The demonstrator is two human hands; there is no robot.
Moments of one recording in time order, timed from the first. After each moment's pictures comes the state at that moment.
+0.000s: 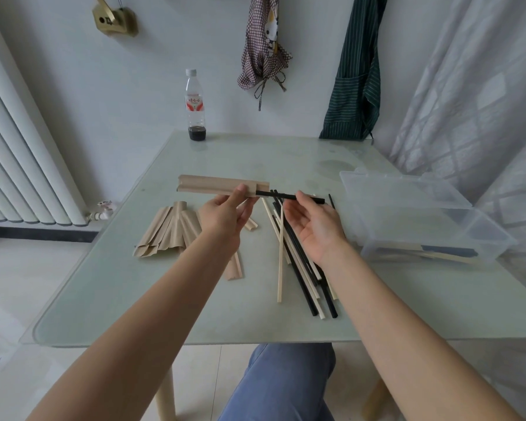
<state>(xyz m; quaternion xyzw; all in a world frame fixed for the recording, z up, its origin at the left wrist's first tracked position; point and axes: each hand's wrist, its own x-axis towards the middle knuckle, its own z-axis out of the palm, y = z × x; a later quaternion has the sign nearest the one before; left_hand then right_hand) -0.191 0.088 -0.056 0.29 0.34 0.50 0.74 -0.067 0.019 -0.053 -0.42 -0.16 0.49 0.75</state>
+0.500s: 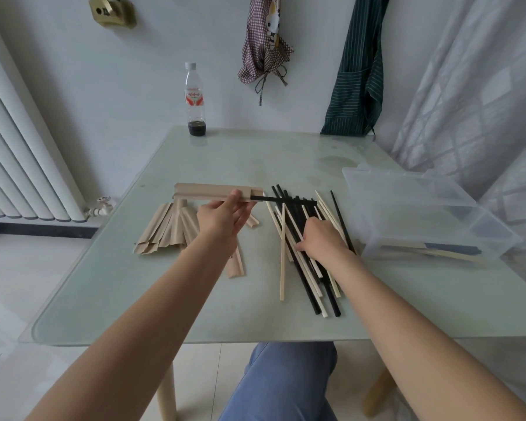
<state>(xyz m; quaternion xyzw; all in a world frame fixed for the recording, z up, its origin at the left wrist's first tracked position) -0.195 0.097 -0.068 0.26 0.36 0.50 0.75 -0.043 0.031 -0.092 -0.86 -0.48 0.11 0.09</state>
